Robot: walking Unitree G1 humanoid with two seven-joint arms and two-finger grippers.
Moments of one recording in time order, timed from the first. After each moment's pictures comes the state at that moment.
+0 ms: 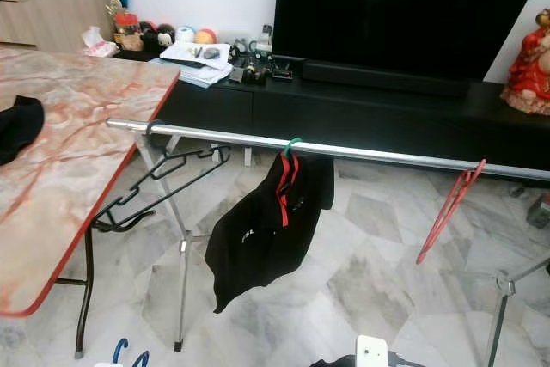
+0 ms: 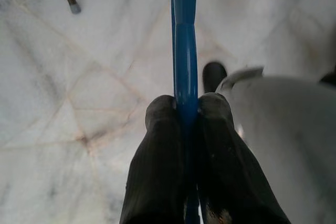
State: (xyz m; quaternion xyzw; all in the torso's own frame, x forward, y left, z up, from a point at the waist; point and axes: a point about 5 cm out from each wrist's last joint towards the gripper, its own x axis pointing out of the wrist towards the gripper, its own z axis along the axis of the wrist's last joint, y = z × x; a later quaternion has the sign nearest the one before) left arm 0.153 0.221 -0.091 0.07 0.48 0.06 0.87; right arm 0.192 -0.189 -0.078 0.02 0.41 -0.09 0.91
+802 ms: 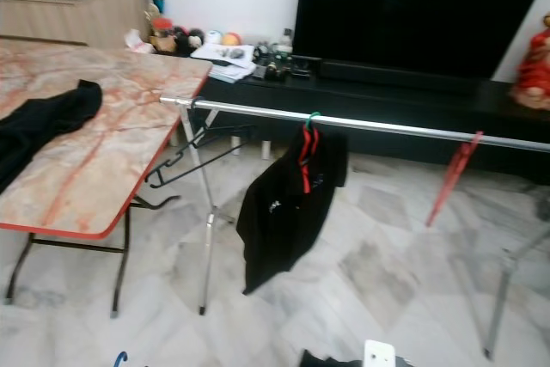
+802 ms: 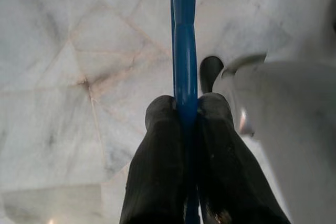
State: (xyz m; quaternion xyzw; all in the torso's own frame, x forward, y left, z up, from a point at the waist) left arm 0.153 0.225 -0.090 0.07 0.49 0.06 0.87; right arm 0.183 -0.193 -0.082 0.02 0.43 -0.10 0.90
